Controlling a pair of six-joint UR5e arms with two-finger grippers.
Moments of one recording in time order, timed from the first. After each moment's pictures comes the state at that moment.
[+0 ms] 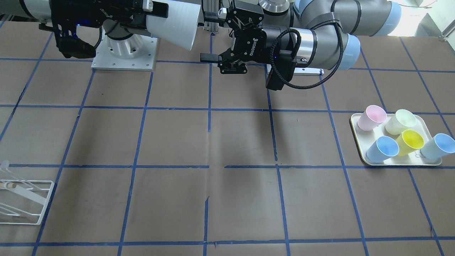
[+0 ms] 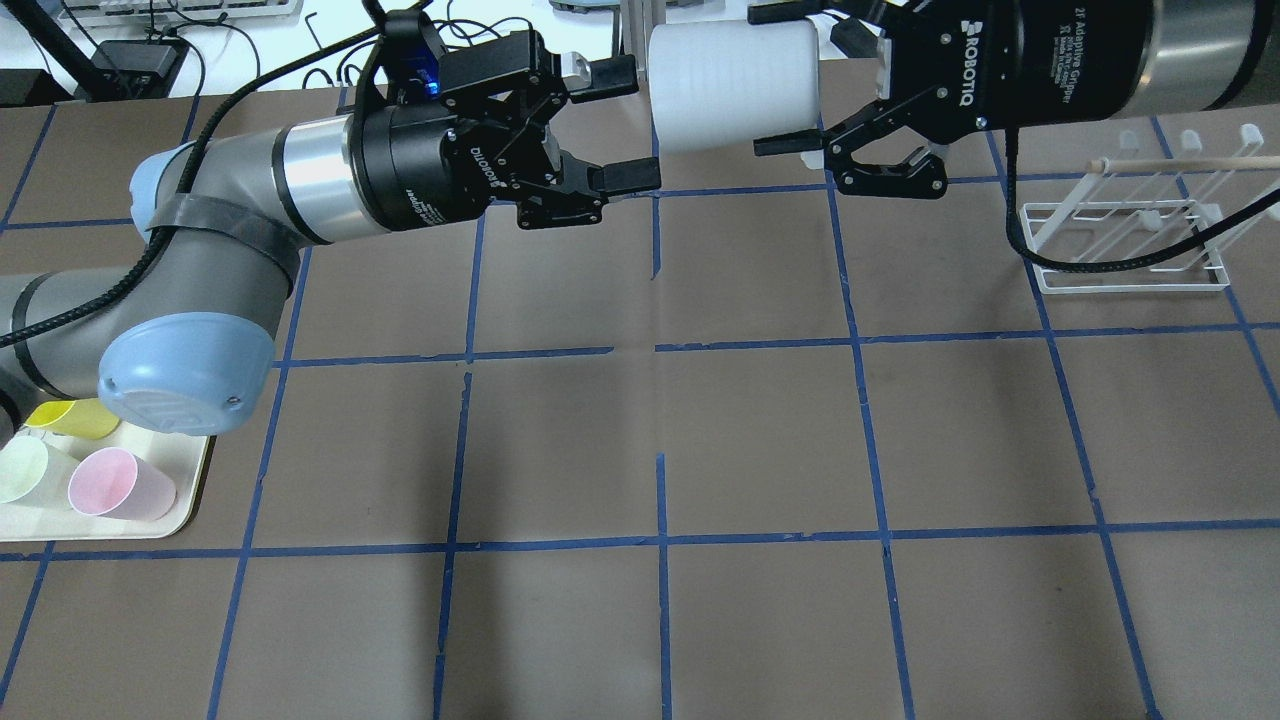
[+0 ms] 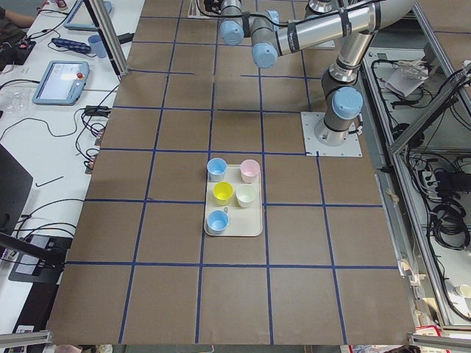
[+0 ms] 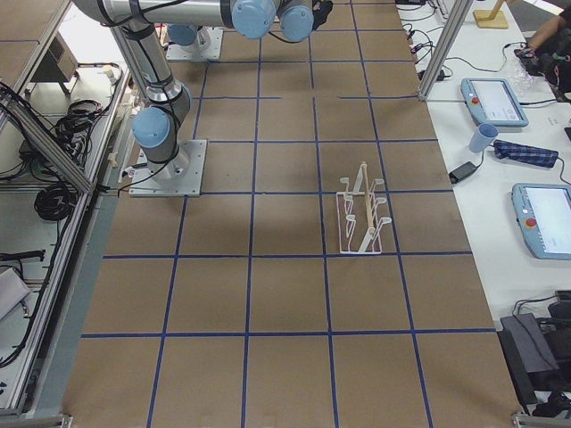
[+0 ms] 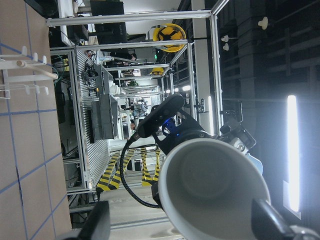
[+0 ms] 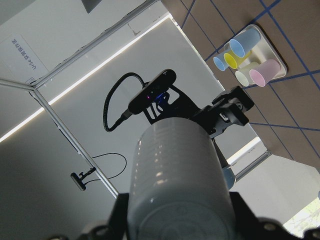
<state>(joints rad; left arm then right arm) -1.55 -1.57 -1.97 -1.28 -0.12 0.17 1.35 -1.60 1.52 -0.53 -0.22 -0.36</state>
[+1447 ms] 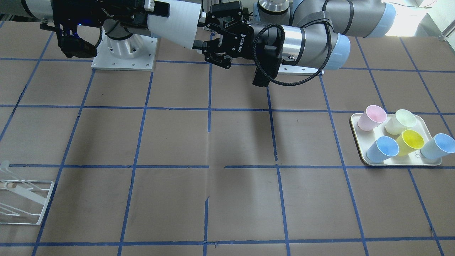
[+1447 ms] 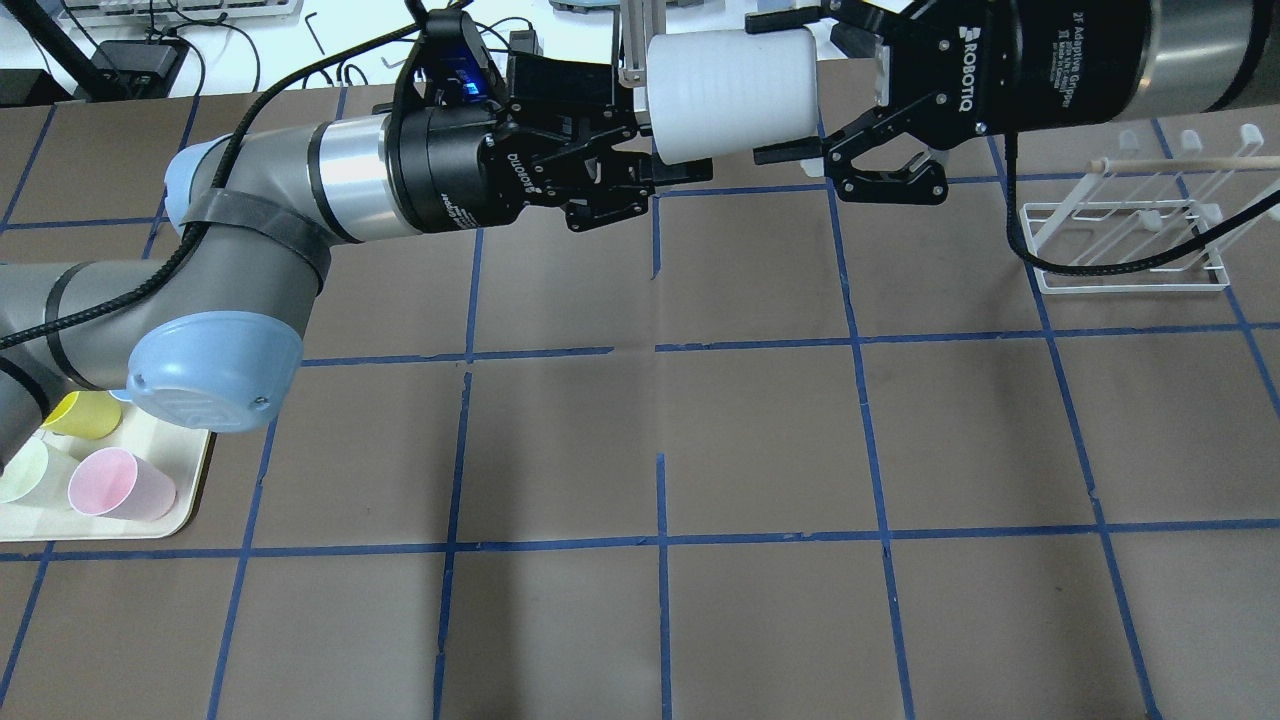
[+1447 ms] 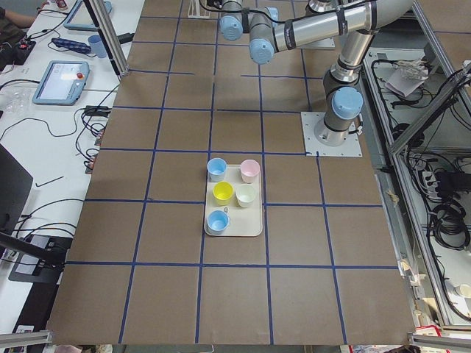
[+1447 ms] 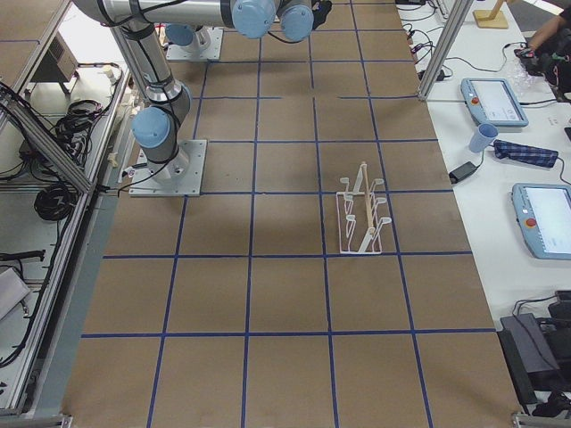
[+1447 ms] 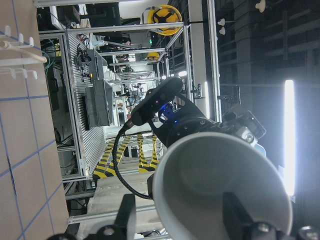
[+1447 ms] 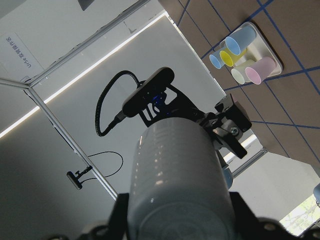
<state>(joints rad) -1.60 -1.58 -1.95 -1.27 -0.12 0.18 1.35 -1.60 1.52 -0.52 -0.24 -0.36</state>
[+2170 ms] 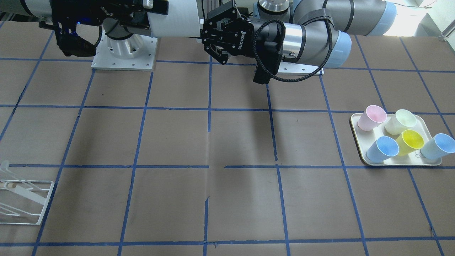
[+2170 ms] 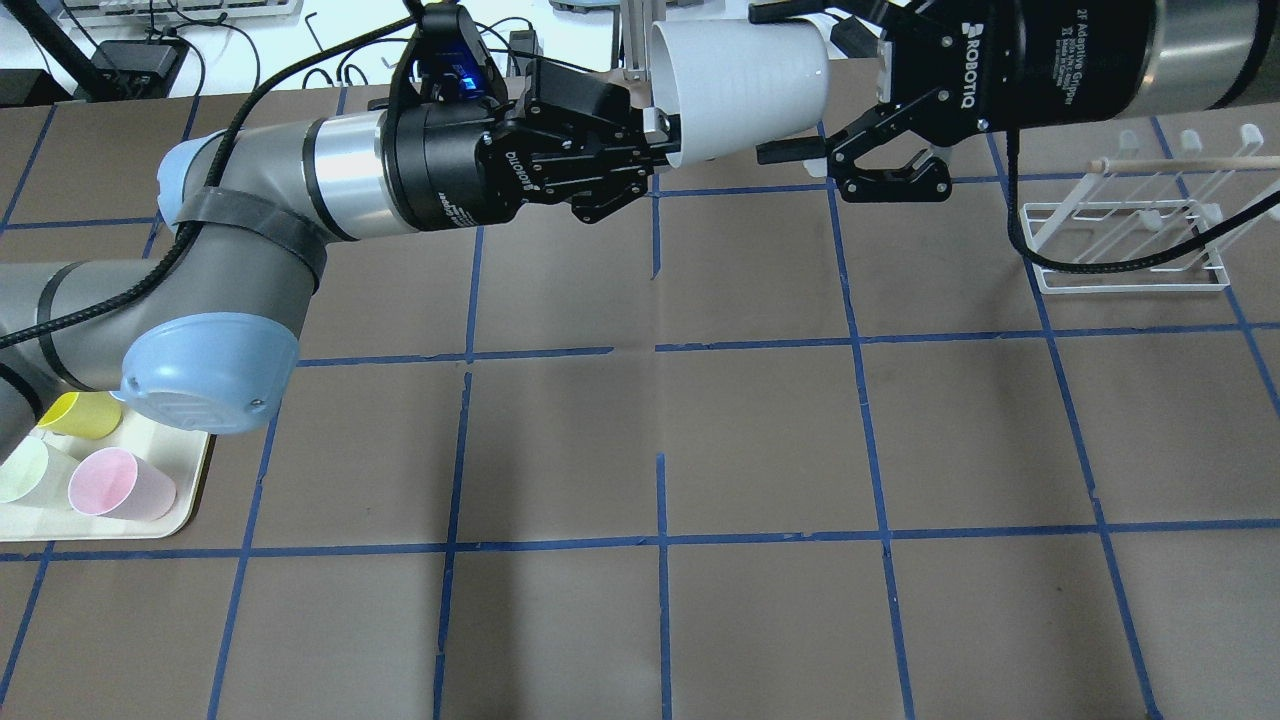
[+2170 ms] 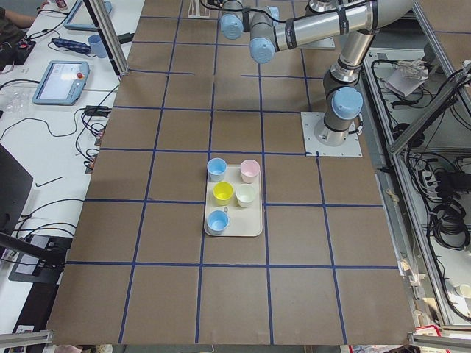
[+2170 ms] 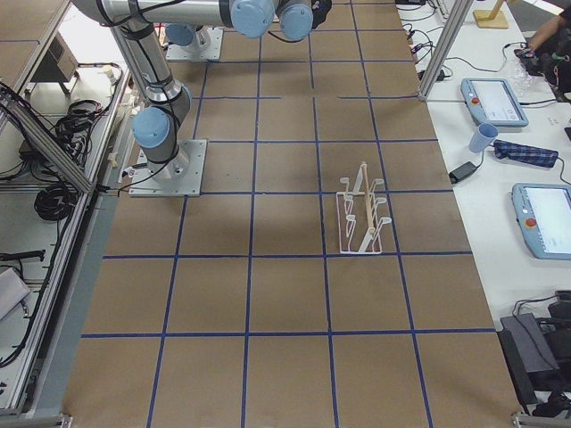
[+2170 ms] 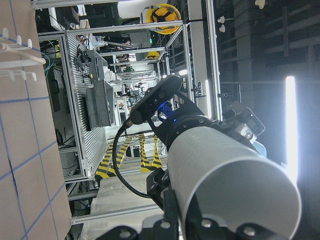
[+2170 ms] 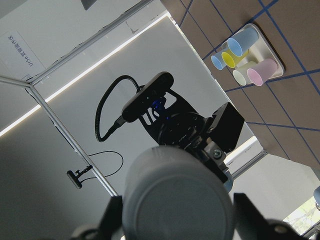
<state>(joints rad) -1.60 -1.57 -1.94 -1.26 -0.12 0.18 1.35 -1.60 1.52 -0.53 -0.23 -0.36</state>
